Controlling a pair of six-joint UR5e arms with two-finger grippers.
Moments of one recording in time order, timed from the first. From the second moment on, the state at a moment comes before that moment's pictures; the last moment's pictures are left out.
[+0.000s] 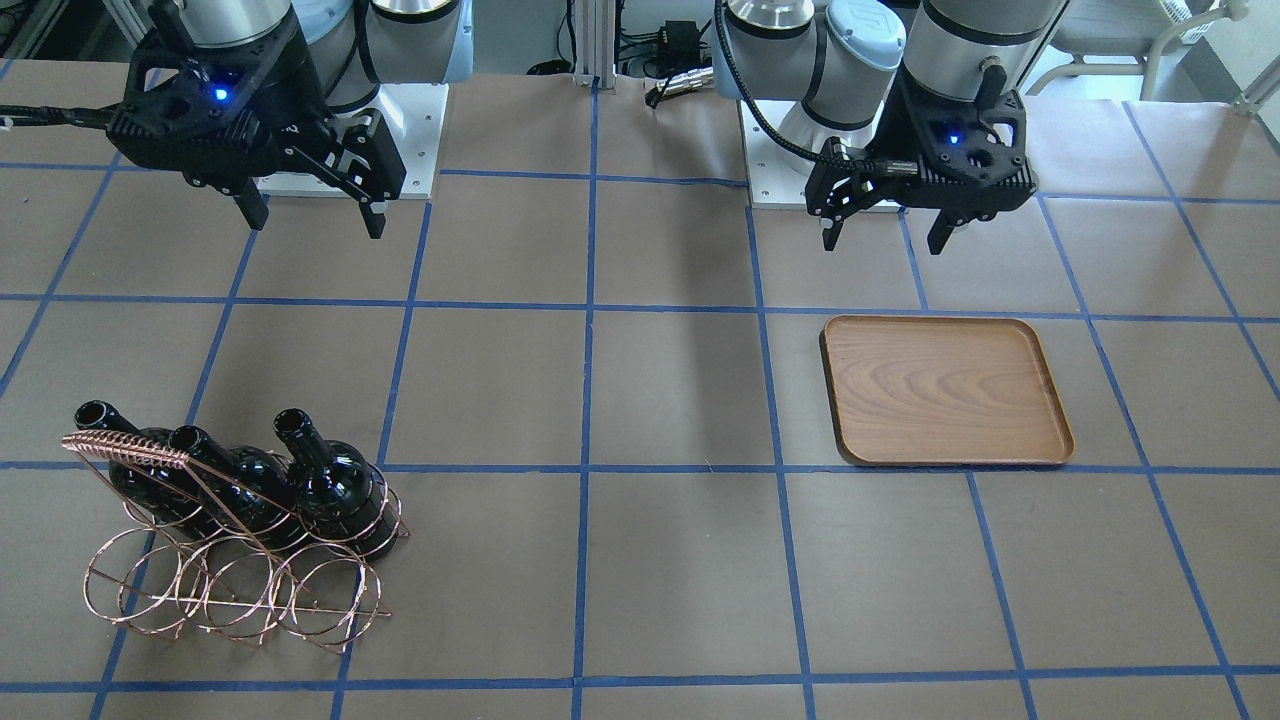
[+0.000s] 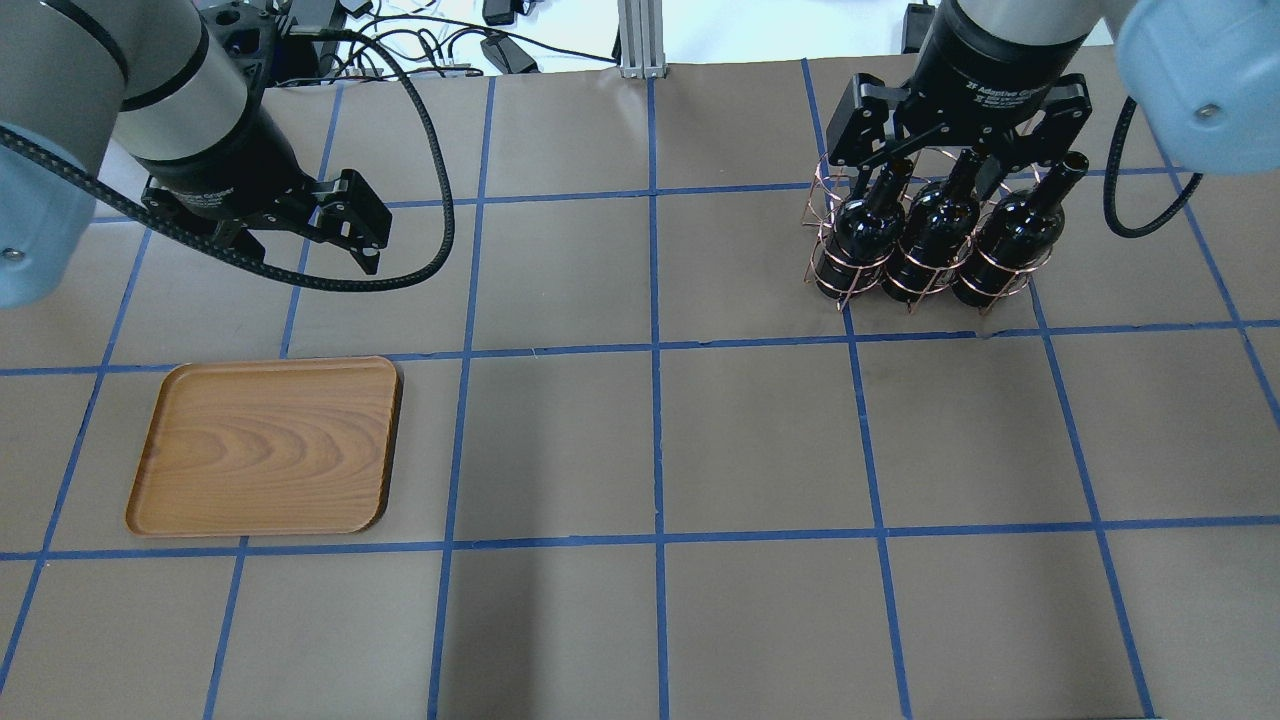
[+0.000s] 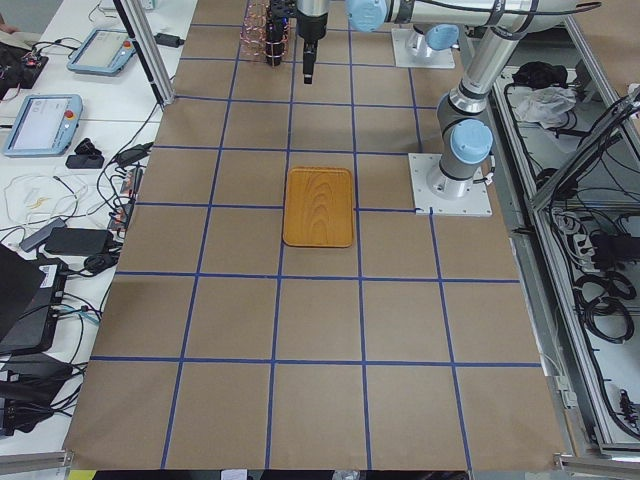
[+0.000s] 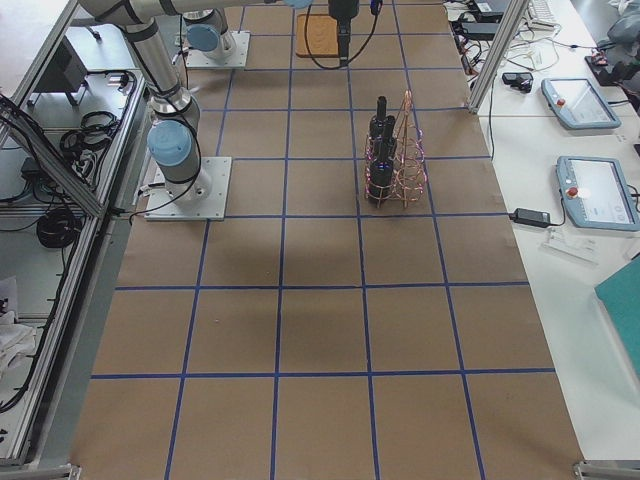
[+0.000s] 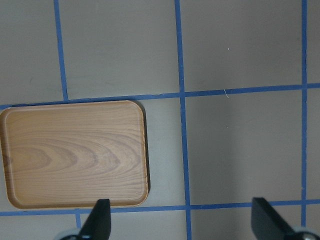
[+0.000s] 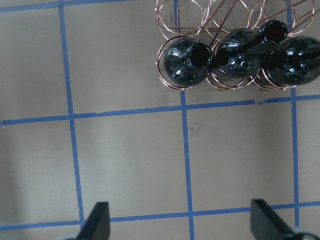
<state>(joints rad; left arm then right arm) -1.56 -1.50 -1.64 -1.52 1.62 0.06 1.64 -1.59 1.50 -1.57 -1.58 0.14</state>
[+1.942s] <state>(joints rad) -1.56 -1.49 -1.65 -1.53 1.62 0.06 1.63 -1.54 1.49 -1.59 -1.58 0.11</state>
